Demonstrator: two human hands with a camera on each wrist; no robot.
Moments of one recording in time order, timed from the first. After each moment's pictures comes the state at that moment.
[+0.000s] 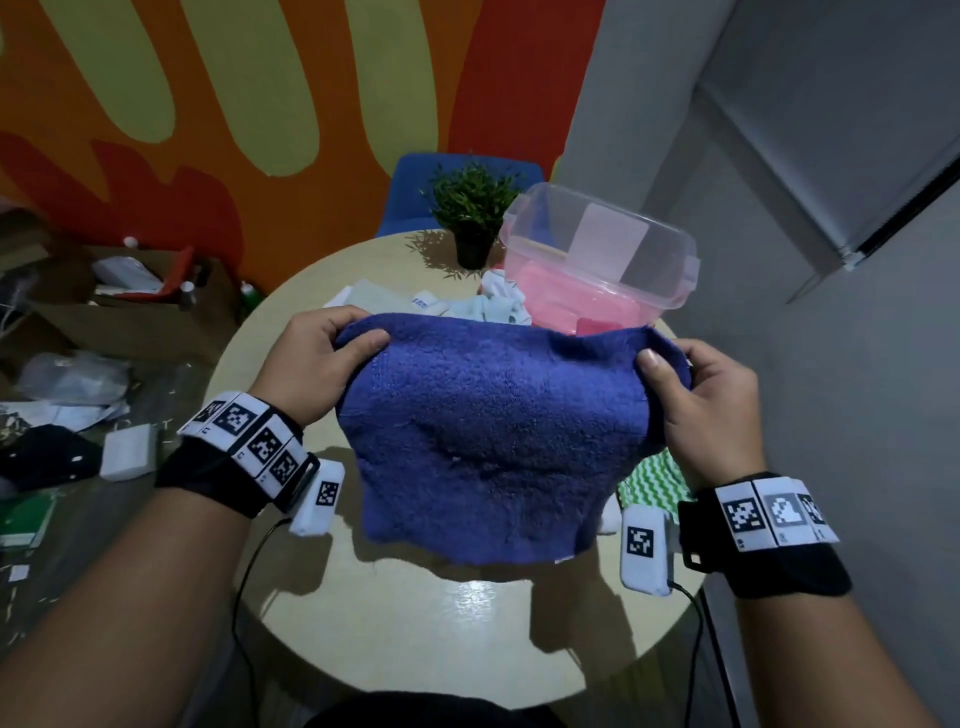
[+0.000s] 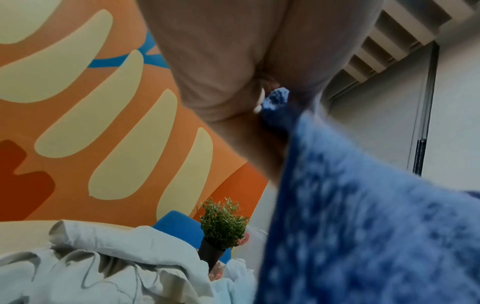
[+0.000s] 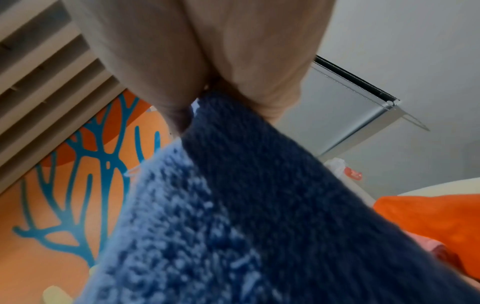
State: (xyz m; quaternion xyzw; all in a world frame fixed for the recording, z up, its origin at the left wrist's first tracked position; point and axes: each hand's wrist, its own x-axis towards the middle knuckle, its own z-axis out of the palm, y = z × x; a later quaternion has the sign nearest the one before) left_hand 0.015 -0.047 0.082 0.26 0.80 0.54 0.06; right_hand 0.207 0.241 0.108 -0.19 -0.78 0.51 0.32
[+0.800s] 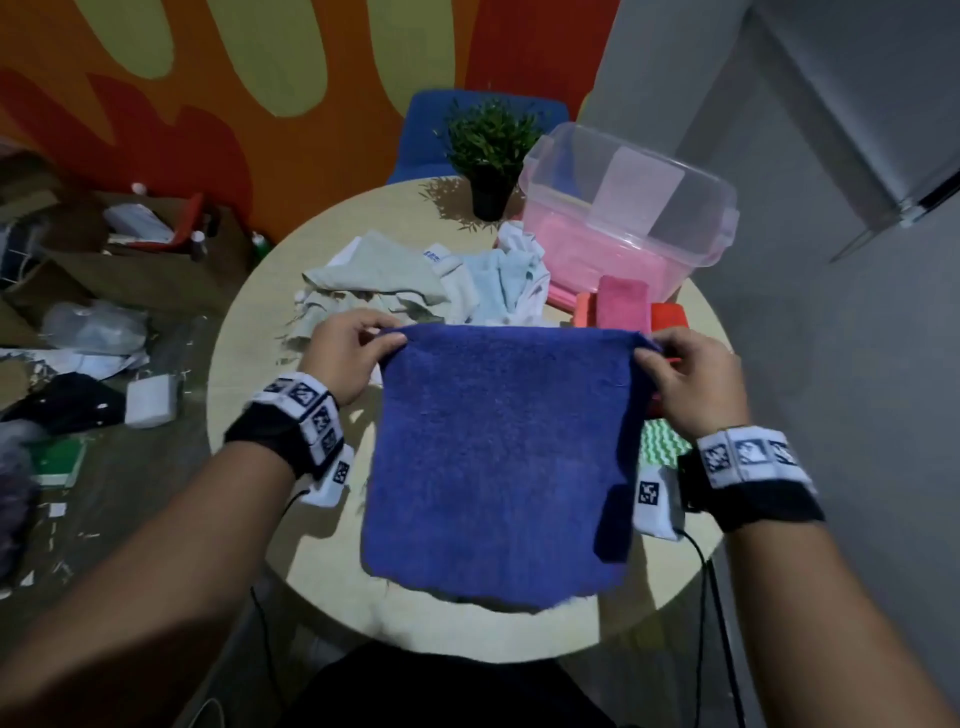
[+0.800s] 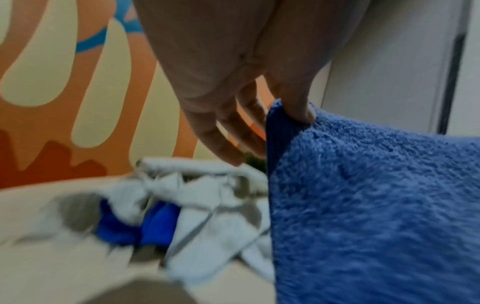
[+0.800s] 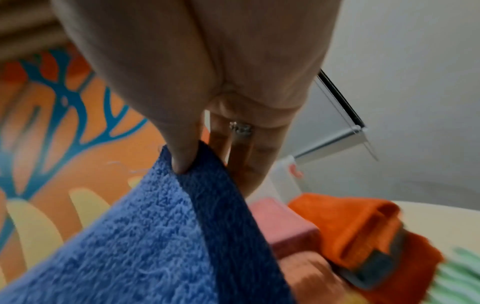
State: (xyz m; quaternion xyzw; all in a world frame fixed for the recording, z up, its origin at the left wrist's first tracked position) left_hand -0.002 -0.040 -0.001 0.21 0.87 0.45 0.07; right_hand 0.187 0.282 0.043 -0.25 -0.88 0.37 0.17
